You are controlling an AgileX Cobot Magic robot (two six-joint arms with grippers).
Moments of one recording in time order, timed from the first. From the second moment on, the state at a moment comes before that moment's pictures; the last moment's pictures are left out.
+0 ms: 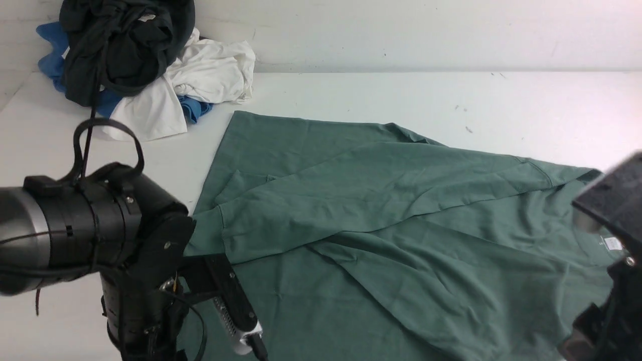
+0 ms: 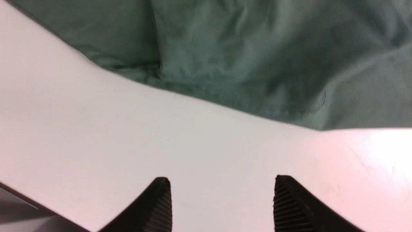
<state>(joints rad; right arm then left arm) 0.52 1.07 -0.87 0.00 1.25 -0.08 -0.51 1.59 -0.84 0.16 1.00 0.39</state>
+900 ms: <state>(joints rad) 0.52 0.93 -0.71 0.00 1.24 -0.06 -0.42 1.59 -0.71 0.23 0.78 0.39</state>
